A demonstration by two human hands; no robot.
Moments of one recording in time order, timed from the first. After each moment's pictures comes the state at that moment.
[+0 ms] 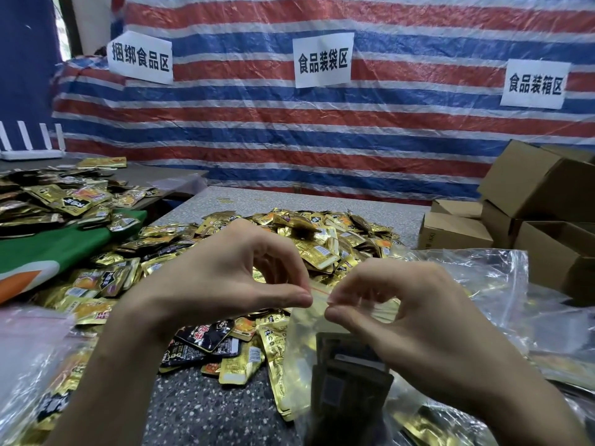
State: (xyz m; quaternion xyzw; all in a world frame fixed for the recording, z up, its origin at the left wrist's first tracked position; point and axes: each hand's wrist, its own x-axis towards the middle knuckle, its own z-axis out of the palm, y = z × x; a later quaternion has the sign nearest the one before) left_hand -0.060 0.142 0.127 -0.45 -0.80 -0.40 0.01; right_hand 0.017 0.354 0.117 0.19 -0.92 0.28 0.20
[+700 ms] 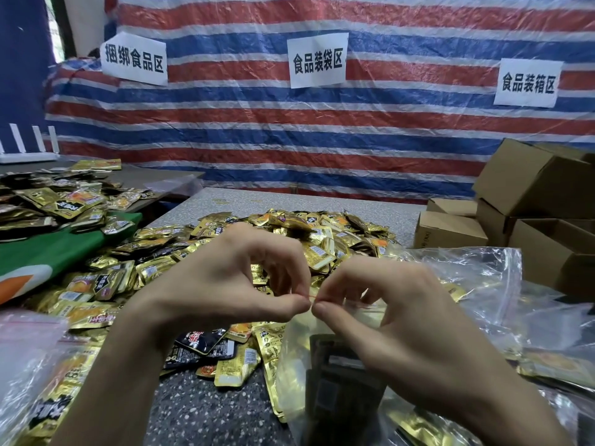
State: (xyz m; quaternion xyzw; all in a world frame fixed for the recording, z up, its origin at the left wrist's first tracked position) left_hand -0.065 0.148 0.122 -0.51 -0.76 -0.40 0.03; right_hand 0.017 0.346 0.113 0.20 -0.91 0.28 0.24
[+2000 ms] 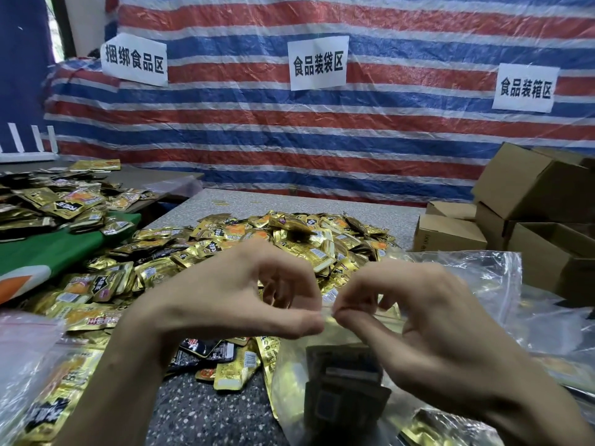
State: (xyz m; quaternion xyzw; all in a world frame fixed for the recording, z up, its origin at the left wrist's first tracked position) left_hand -0.065 0.148 0.121 -0.51 -0.78 -0.37 0.00; right_hand 0.019 0.359 0.119 0.21 -0.93 0.21 0.23
